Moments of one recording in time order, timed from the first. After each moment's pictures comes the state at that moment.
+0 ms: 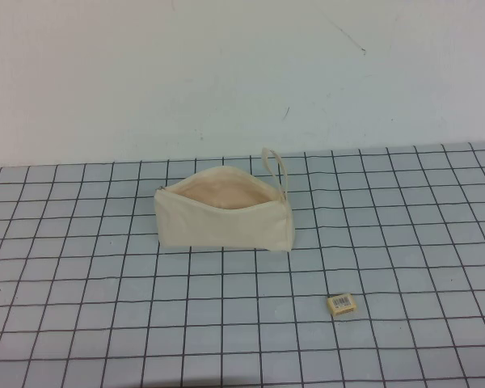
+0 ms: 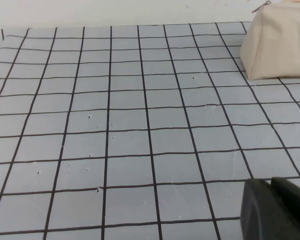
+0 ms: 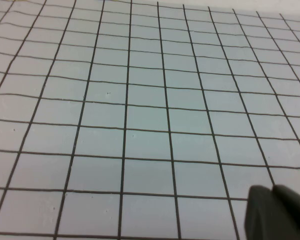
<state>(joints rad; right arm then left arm) -0.07 -0.01 0.02 0.03 0.44 -0.17 -0.04 -0.01 0.02 -0.09 0.37 0.03</state>
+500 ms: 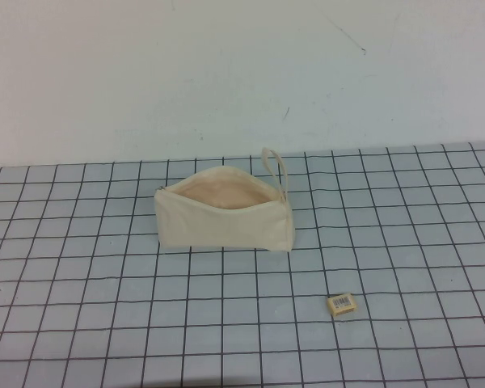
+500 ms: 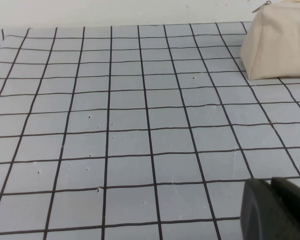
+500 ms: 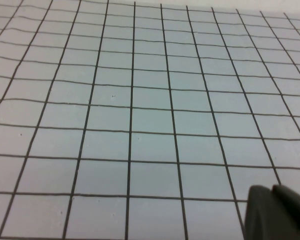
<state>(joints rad) -0.07 -0.01 0.02 0.06 0.44 -0.17 -0.04 -0.01 0.02 -0.09 0.37 0.03</state>
